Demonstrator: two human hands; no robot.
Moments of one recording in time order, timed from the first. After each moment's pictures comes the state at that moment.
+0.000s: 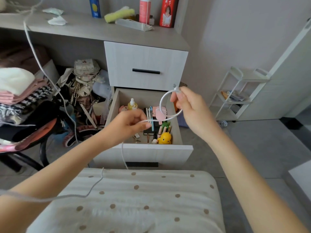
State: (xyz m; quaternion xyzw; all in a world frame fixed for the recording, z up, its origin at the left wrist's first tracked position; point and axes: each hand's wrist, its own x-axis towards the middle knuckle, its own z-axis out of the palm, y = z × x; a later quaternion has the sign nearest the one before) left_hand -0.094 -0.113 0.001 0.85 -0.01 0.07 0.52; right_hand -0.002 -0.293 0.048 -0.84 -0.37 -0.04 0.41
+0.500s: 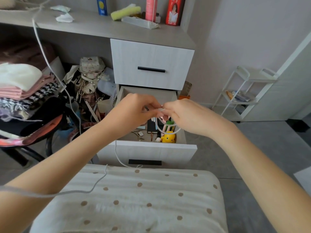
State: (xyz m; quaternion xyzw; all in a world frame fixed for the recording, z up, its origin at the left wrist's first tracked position) left_hand -0.089 -0.120 0.036 0.92 -0.04 0.19 0.35; right_hand -0.004 -0.274 0.061 -0.87 -0.49 0.06 0.08
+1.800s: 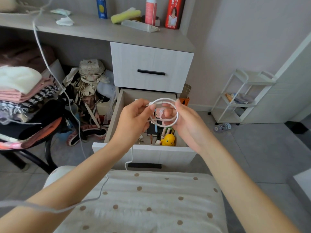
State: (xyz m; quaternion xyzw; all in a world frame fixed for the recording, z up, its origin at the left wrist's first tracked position) left_hand -0.088 -0.139 0.010 0.71 0.10 0.24 0.66; right_hand -0.009 -0.276 0.020 -0.58 -0.24 0.30 0.72
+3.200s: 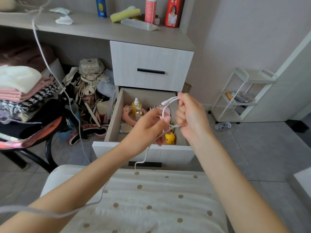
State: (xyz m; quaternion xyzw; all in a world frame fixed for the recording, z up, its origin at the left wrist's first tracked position) left_hand -0.093 -0.157 0.000 0.74 0.01 0.09 0.66; right_hand -0.012 -0.259 0.040 -0.57 -0.04 0.19 0.80
